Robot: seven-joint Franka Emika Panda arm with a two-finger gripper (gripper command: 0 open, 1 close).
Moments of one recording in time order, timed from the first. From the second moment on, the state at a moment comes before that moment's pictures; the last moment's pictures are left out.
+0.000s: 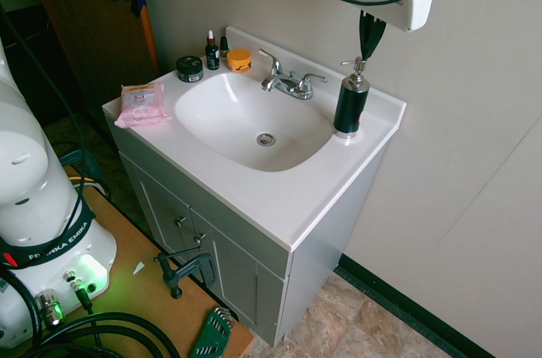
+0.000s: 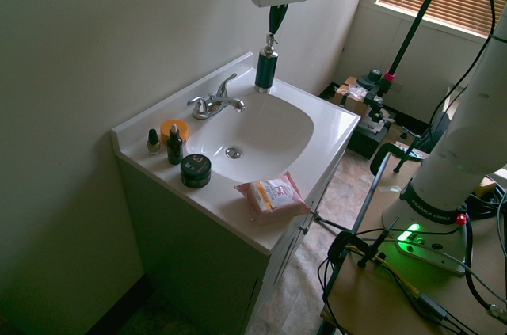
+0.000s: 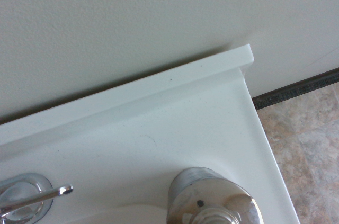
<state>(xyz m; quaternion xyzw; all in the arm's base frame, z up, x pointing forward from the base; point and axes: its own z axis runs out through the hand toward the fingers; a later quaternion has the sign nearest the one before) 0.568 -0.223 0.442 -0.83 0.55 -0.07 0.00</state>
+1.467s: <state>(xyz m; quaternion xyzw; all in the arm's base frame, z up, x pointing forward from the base) 0.497 -0.080 0.457 -0.91 0.42 -0.06 0.00</state>
